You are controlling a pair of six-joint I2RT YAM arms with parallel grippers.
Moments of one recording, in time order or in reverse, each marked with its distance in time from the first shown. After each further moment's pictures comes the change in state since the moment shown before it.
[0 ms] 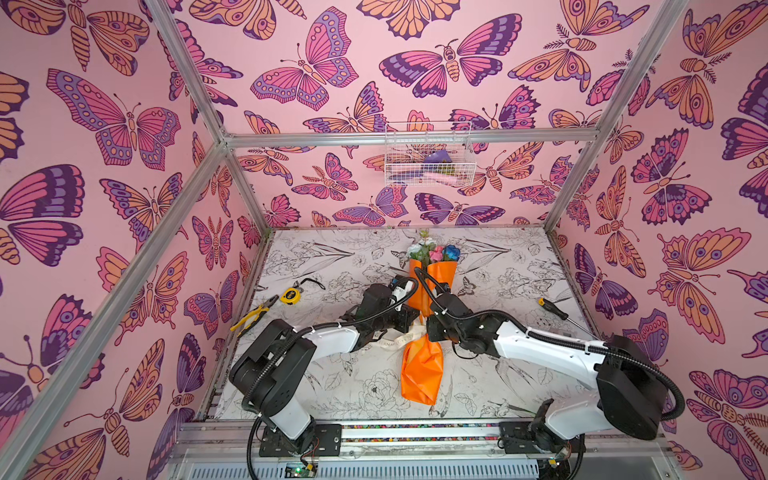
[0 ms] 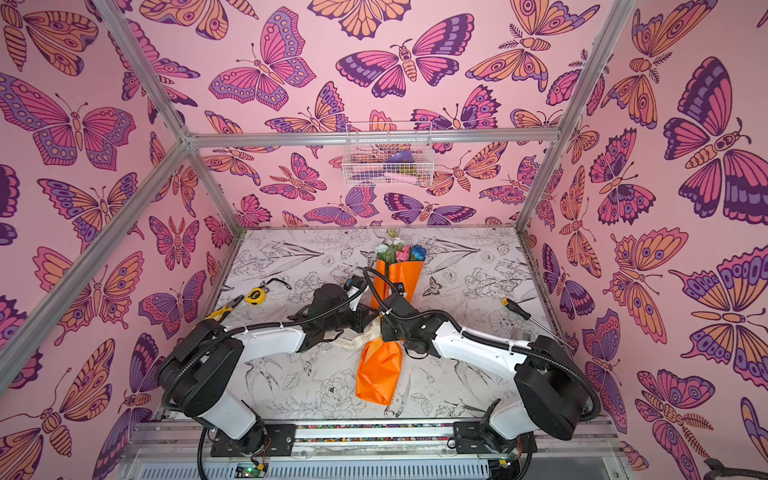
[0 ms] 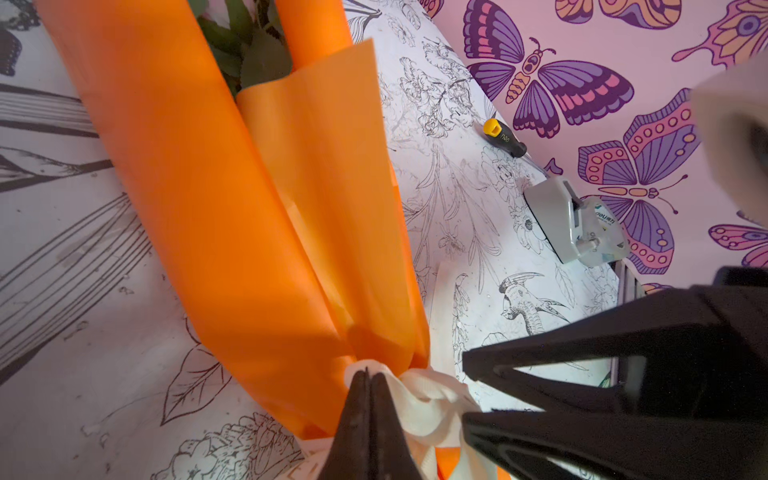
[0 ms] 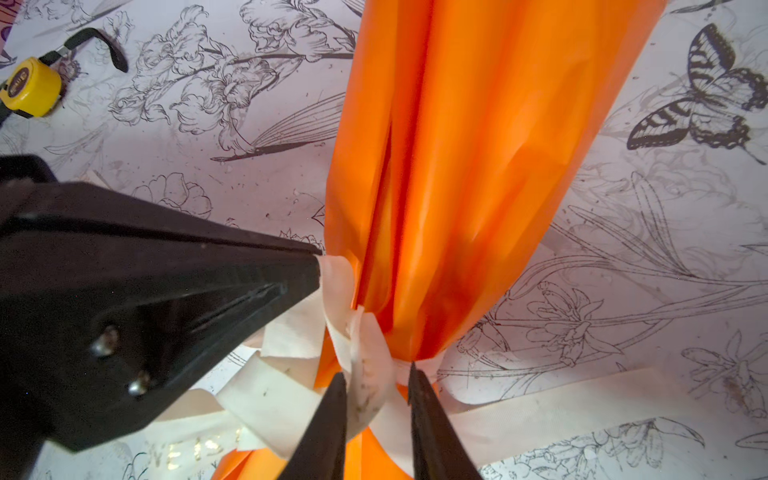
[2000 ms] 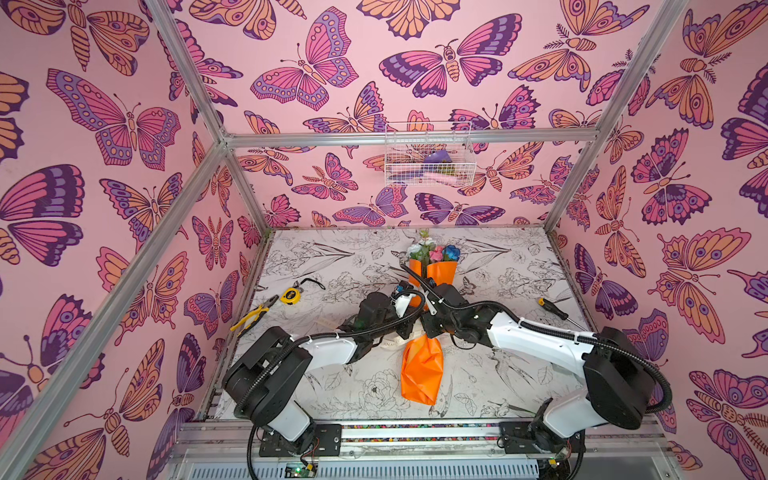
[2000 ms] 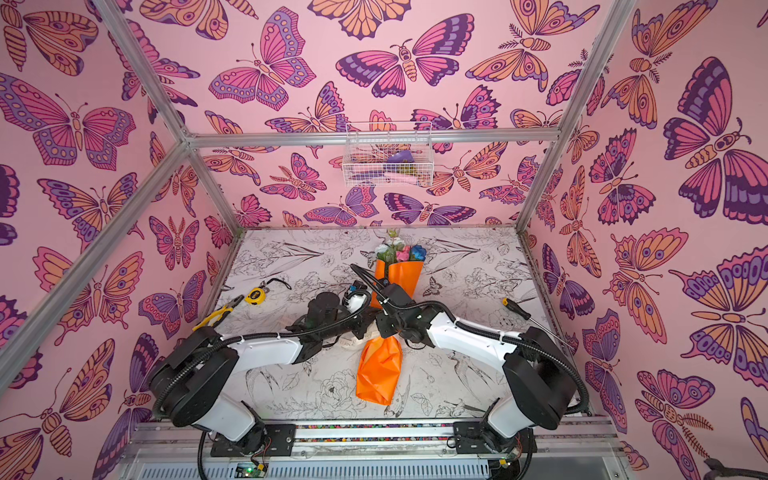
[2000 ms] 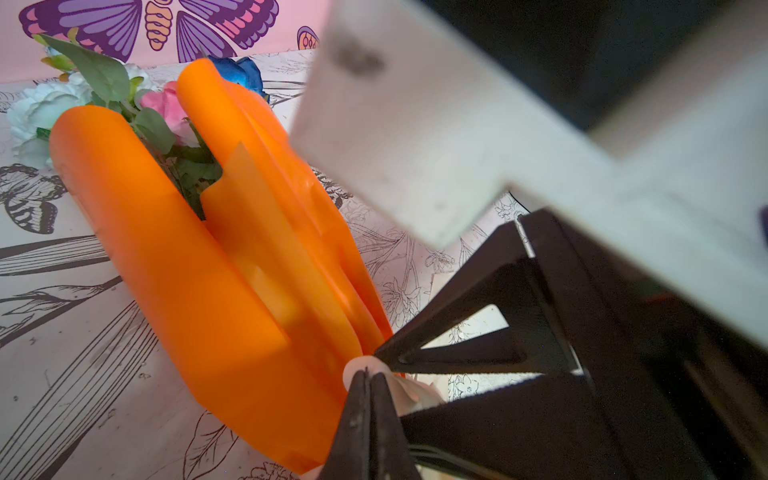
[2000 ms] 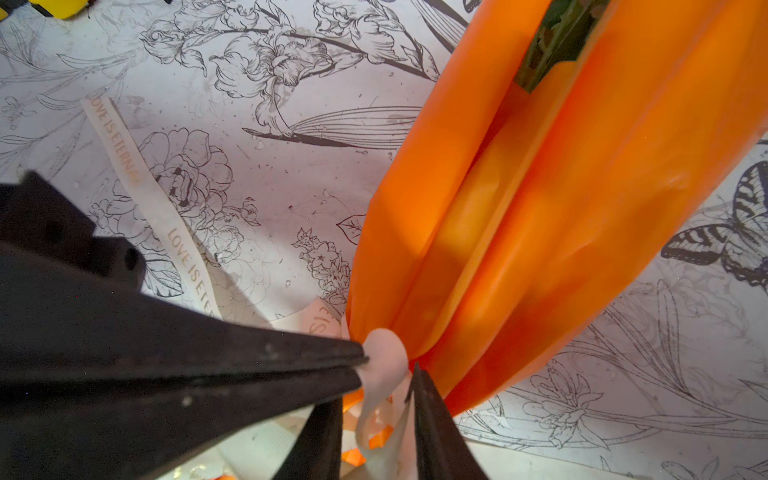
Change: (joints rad) left arm -0.051 -0.051 -0.100 0.208 -0.045 0.184; right arm -0.044 0.084 0.079 0.018 -0.092 -0.307
